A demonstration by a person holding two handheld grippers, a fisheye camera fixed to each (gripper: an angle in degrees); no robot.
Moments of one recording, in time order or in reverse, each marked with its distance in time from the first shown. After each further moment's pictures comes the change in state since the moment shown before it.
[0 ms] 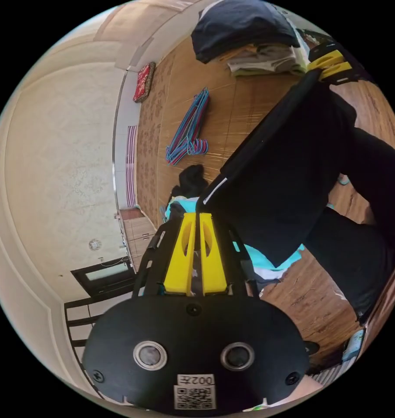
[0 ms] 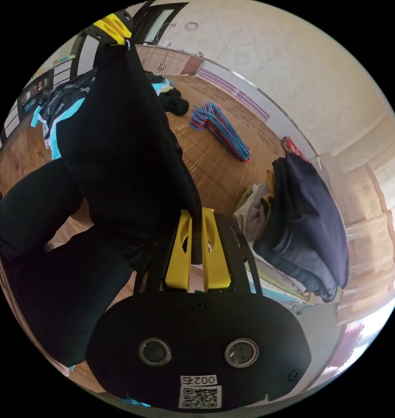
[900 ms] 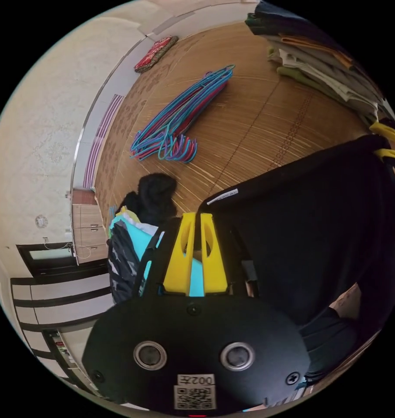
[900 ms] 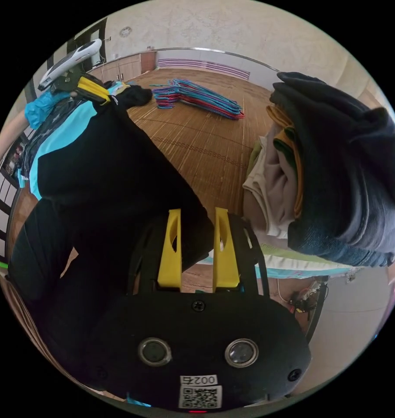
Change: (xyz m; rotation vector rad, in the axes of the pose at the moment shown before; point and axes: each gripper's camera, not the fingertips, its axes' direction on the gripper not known) left arm -0.030 -0.160 0.257 0.041 0.333 -0.297; right arm 0.058 -0.044 0.110 -0.033 -0.175 0.294
